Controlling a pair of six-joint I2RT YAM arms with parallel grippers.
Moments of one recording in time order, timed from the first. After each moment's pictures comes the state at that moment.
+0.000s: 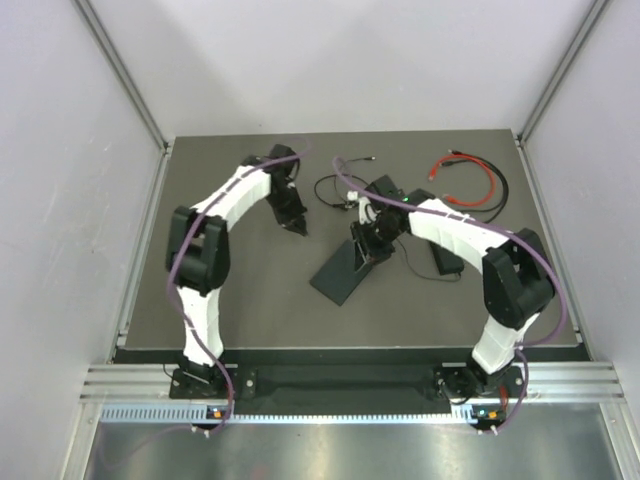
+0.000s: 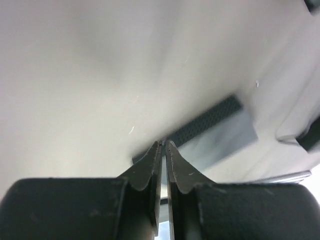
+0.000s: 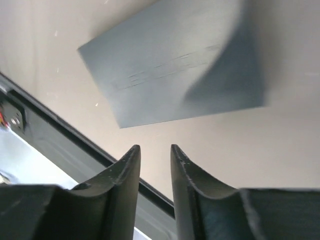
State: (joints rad) left arm -0.38 2.08 1.72 -0.96 0.24 -0.74; right arm 0.61 1.74 1.30 -0.76 -0.37 0.26
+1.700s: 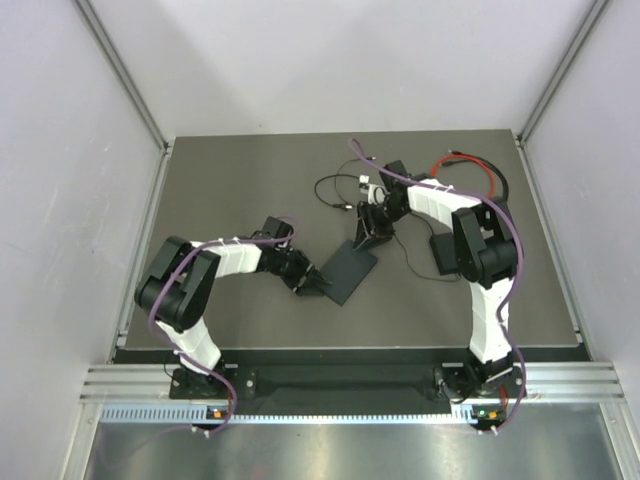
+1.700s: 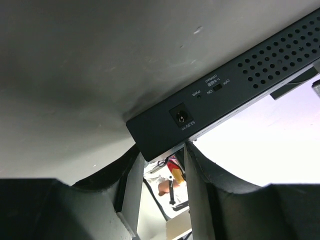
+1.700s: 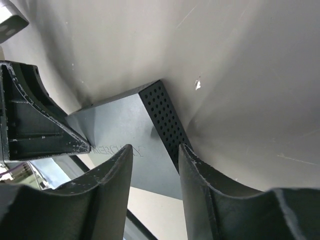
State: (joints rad) left arm -0.45 1.73 0.80 -0.20 0.61 -1.30; right arm 0.41 2.09 1.51 -0.69 -0.62 0.19
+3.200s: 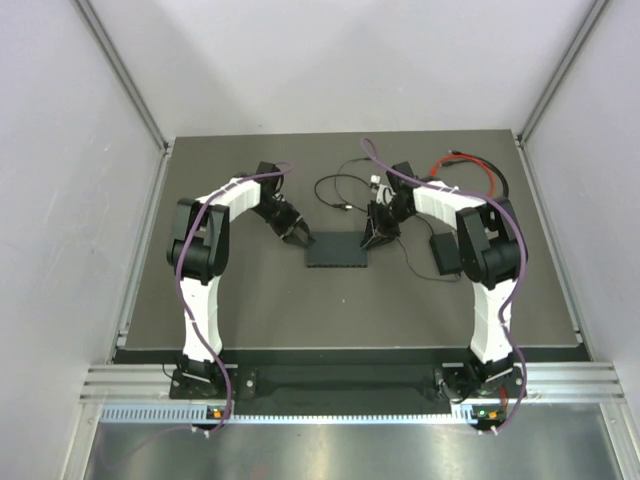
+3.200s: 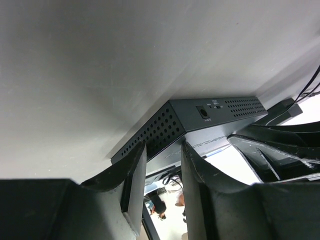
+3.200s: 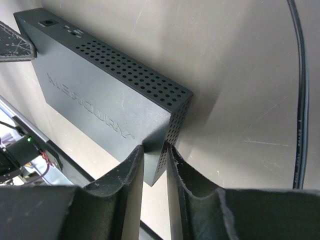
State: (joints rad) left arm -0.26 2.16 1.56 -0.77 0.56 -0.91; right arm 0.38 2.07 1.45 -0.62 -0.58 0.32
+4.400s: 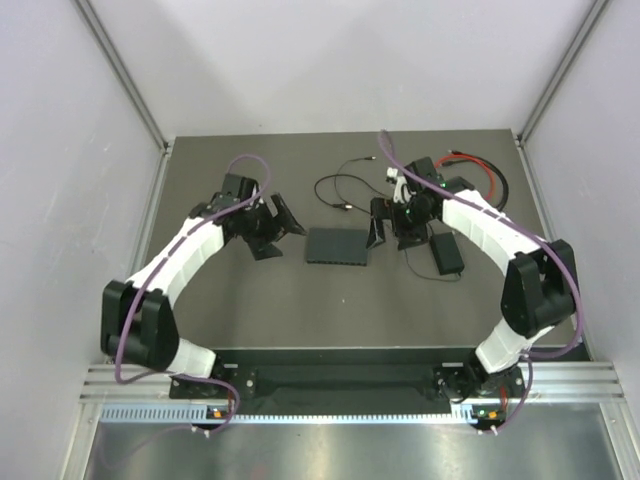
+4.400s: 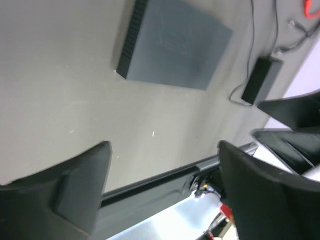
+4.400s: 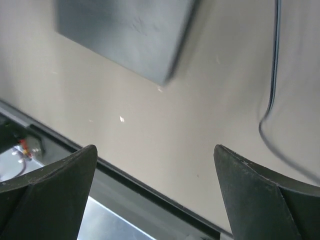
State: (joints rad) left arm -0.29 1.47 1.13 -0.64 0.38 -0.84; right arm 0.40 1.66 1.34 -0.81 -0.38 0.30
